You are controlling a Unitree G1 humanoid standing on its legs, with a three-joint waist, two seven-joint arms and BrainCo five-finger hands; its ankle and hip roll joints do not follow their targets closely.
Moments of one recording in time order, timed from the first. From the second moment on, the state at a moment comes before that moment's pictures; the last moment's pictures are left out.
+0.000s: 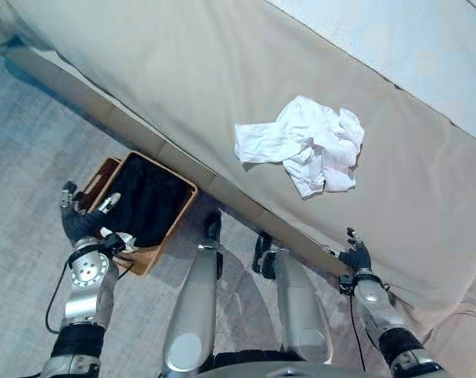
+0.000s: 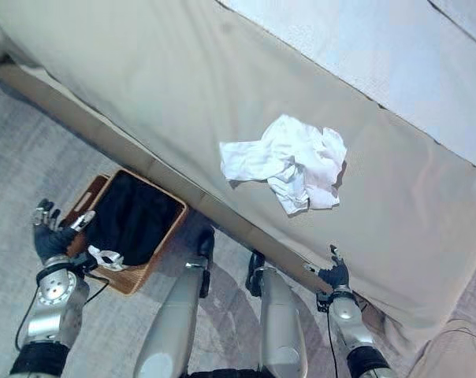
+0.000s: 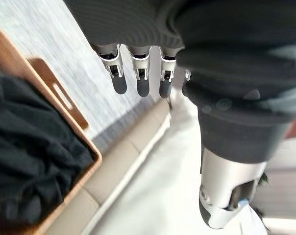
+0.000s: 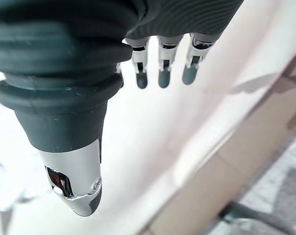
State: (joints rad) left arm -0.09 0.46 0.08 0.42 -0.46 -0.27 0.35; right arm -0.12 -0.33 0.11 0.72 0.17 -0.17 -0.29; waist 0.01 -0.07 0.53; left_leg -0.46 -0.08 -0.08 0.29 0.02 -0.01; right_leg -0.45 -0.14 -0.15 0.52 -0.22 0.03
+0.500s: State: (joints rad) left arm 0.00 0.27 -0.11 0.91 -0.11 -0.18 0.18; right arm 0.00 -0.32 0.08 0.78 0.26 -0.17 -0.15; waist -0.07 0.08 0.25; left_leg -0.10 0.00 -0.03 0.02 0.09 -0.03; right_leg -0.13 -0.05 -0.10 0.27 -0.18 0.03
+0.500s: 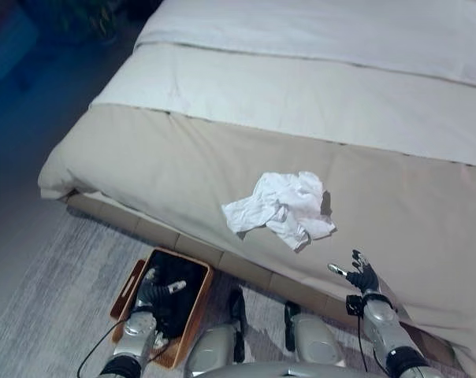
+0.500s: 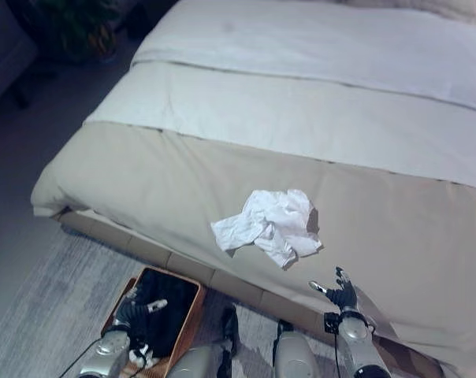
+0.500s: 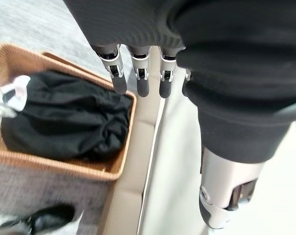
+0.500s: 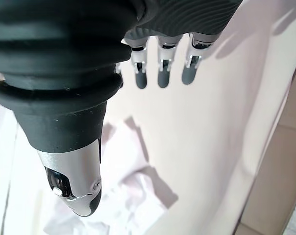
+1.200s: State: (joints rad) left arm 0.10 0.22 -0.19 0.99 0.02 -0.14 0.22; right arm -0.21 -0.59 0.14 0.58 -0.16 -0.13 -0.34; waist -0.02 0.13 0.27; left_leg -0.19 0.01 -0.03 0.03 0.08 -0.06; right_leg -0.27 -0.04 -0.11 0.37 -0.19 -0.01
